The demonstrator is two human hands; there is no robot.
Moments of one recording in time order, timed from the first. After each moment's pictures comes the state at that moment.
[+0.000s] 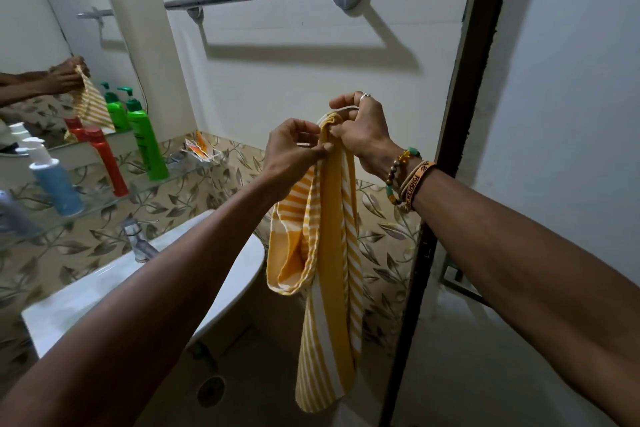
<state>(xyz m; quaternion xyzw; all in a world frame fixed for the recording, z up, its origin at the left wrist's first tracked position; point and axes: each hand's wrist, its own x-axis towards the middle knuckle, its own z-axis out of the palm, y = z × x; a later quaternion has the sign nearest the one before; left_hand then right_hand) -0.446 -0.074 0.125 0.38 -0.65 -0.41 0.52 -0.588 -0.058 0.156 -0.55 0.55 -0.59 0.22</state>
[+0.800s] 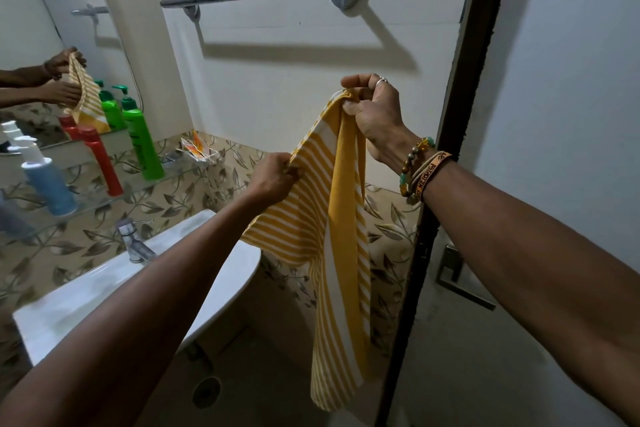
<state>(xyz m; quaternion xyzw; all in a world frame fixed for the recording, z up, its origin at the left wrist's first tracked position) -0.420 -0.086 0.098 0.51 -0.74 -0.25 0.35 -0.604 -0.064 0.171 -0.51 0.45 -0.67 0.28</state>
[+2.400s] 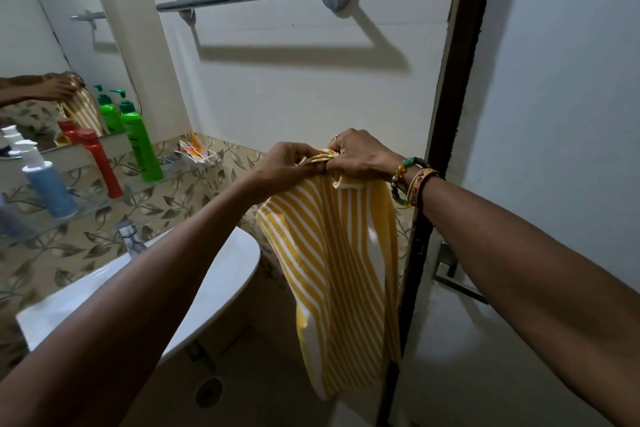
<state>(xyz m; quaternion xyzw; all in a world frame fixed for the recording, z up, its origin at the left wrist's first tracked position) -0.430 -0.078 0.118 0.37 -0.81 -0.31 0.33 -0.614 -0.055 0.144 -0.77 0.61 -0.20 0.08</state>
